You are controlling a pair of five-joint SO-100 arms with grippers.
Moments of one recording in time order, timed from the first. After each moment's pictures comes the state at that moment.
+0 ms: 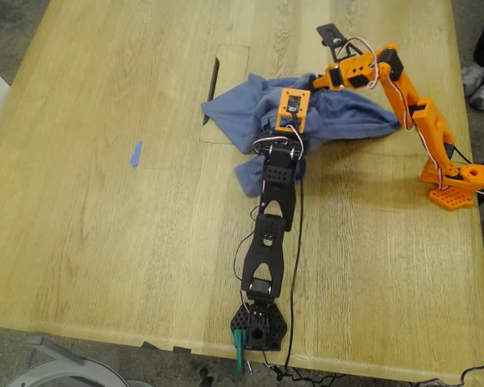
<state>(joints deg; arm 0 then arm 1) 9.0 48.4 -16.9 105.2 -90.4 16.9 59.9 -6.4 95.0 -61.2</state>
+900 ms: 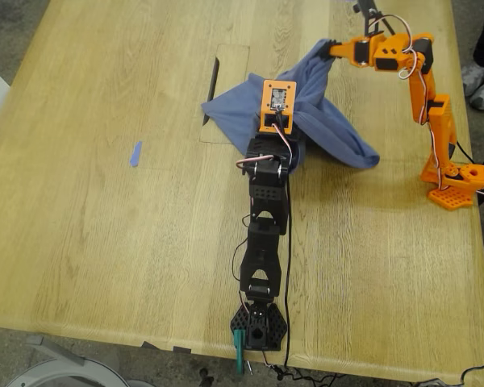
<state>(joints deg) 7.5 65.7 -16.9 105.1 -90.0 19.8 71.1 -6.4 84.1 -62.6</state>
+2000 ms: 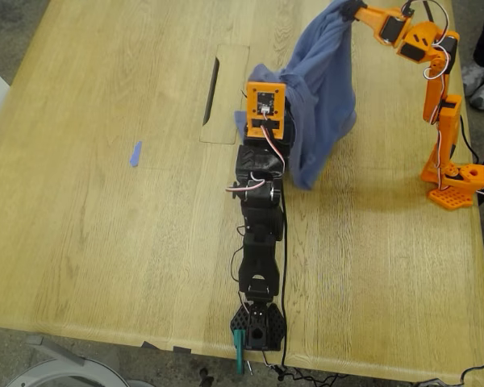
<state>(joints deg) 4.0 76.3 -16.9 83.4 -89.5 21.1 78.6 -6.4 63.2 -64.2</state>
